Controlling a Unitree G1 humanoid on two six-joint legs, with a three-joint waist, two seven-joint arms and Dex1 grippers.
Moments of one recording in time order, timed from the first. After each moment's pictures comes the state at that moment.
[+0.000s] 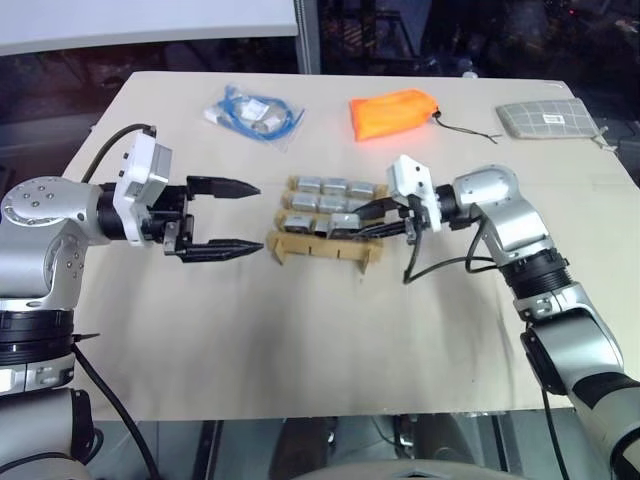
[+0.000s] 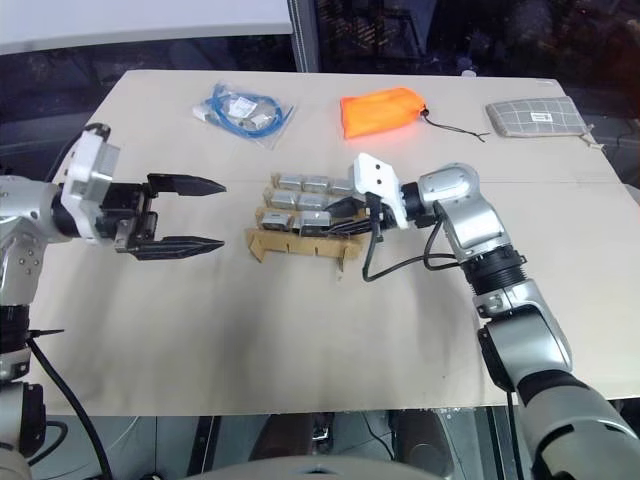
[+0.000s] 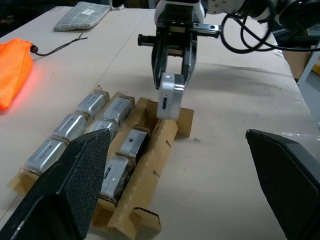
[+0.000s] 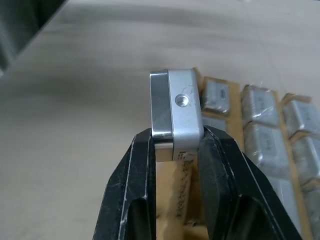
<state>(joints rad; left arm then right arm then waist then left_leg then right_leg) -0.51 0.98 0.19 0.03 -0.58 0.38 -1.49 -0.92 -0.34 0.25 0.36 0.13 0.19 1.33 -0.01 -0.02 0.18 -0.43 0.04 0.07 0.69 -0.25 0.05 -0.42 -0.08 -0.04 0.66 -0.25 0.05</state>
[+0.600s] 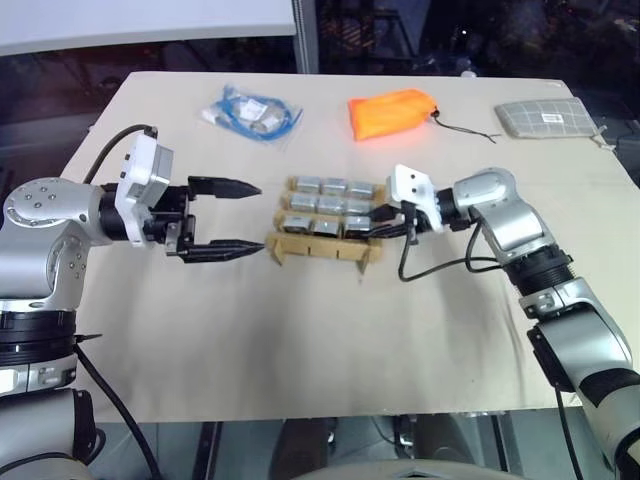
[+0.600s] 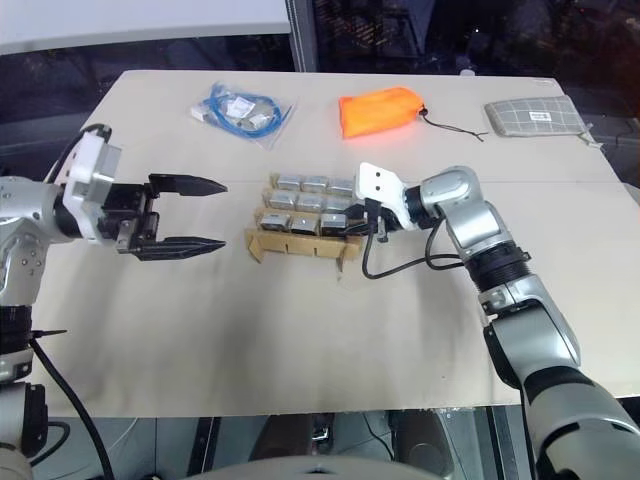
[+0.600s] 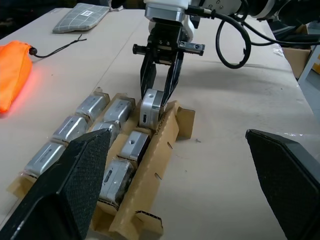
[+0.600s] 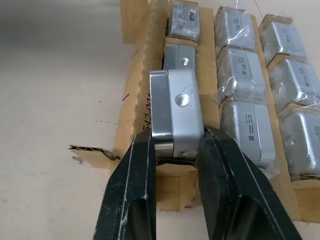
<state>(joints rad) -0.50 0.98 0.19 0.03 -0.58 0.37 -1.49 -0.94 -0.38 0.31 0.45 0.03 0.20 1.27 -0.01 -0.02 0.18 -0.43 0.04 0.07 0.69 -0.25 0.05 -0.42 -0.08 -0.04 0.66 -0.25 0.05</state>
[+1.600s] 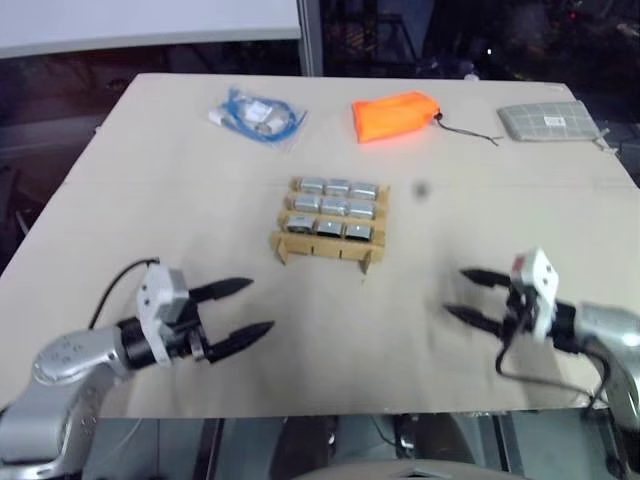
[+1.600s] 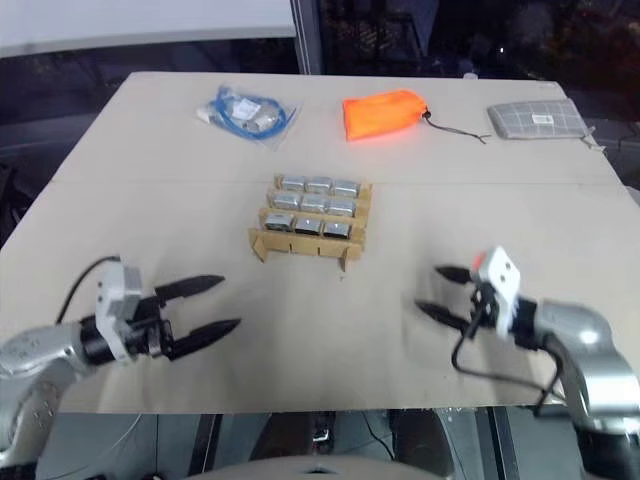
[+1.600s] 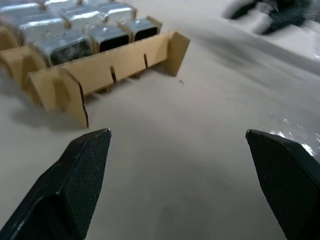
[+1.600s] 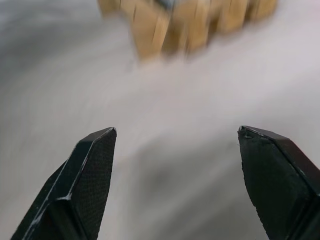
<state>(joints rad) 0.30 0.67 0.40 -0.44 -0.57 0.39 -1.05 0.19 -0.54 -0.21 -0.41 0.36 0.39 1.02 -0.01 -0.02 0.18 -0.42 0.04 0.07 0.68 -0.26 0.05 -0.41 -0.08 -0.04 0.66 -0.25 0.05</state>
